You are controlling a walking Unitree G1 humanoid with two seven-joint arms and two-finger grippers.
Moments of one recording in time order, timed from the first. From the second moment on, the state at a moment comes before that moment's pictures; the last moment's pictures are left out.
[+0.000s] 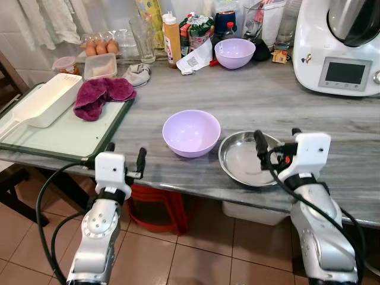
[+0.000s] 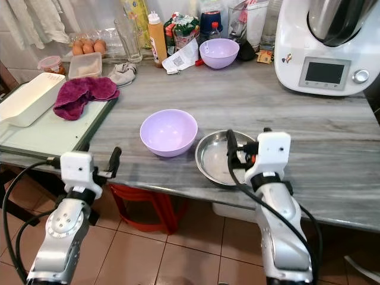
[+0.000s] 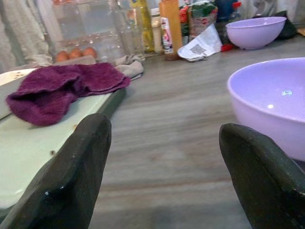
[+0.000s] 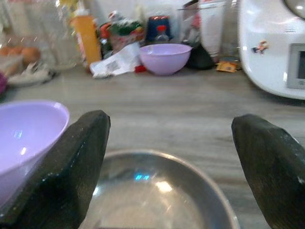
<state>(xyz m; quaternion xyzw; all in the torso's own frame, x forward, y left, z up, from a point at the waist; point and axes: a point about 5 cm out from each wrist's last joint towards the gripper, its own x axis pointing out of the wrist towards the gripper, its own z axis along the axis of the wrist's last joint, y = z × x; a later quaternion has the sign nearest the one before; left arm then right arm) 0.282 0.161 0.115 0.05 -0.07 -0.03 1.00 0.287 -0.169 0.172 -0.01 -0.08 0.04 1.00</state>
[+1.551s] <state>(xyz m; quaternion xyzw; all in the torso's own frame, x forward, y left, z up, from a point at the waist) 0.287 0.156 0.114 0.06 -0.04 -0.03 1.00 0.299 -0.183 0.172 0.00 -0.07 -0.01 1.00</state>
